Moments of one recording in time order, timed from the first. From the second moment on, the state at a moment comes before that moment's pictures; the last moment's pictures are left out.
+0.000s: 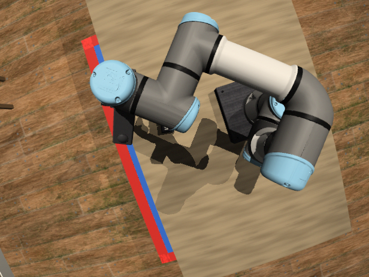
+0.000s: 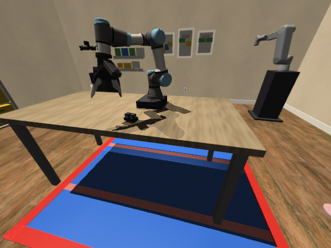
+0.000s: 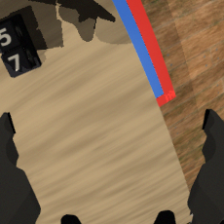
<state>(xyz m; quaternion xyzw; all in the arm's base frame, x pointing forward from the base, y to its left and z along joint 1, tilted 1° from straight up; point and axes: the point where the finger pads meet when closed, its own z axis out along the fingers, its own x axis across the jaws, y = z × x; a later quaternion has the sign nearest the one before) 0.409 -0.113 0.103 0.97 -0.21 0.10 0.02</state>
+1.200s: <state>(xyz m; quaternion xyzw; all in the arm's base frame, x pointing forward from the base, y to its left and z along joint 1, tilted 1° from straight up) 0.337 -0.025 0.108 1.00 -0.08 0.00 0.01</state>
